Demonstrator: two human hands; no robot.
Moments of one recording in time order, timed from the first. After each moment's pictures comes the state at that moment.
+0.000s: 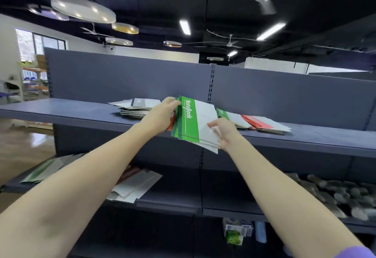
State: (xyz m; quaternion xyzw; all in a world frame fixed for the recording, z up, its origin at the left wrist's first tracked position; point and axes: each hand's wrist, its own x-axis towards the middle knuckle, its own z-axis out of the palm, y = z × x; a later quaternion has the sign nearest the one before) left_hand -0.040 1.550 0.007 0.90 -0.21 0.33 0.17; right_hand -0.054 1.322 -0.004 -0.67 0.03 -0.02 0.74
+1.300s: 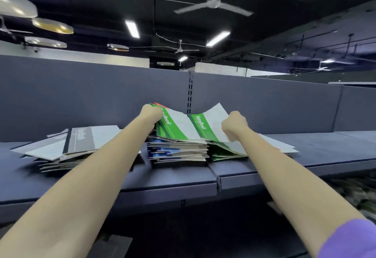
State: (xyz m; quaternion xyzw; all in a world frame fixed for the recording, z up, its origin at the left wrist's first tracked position) left_hand 0.200 1.505 0.069 0.79 -0.01 0.11 0.61; right_hand 0.156 1.258 0.050 -0.91 0.21 -0.23 0.28
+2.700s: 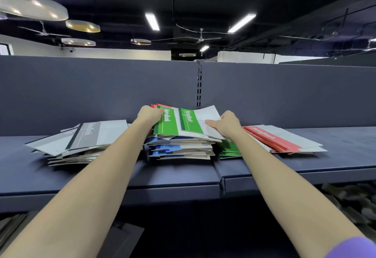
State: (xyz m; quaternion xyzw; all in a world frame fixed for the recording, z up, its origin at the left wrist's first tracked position) left_hand 0.228 1.518 0.045 0.85 0.06 0.11 0.51; right_hand 0.197 1.274 0.019 -0.89 0.08 -0.19 0.41
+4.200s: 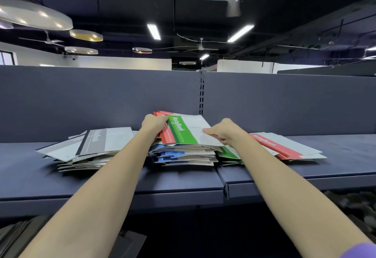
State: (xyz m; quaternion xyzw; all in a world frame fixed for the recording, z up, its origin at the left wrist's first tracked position) left_hand 0.233 1.525 0.036 0.79 0.05 0.11 0.61; right_hand 0.177 1.294 0.040 -0.86 0.07 -0.08 0.50
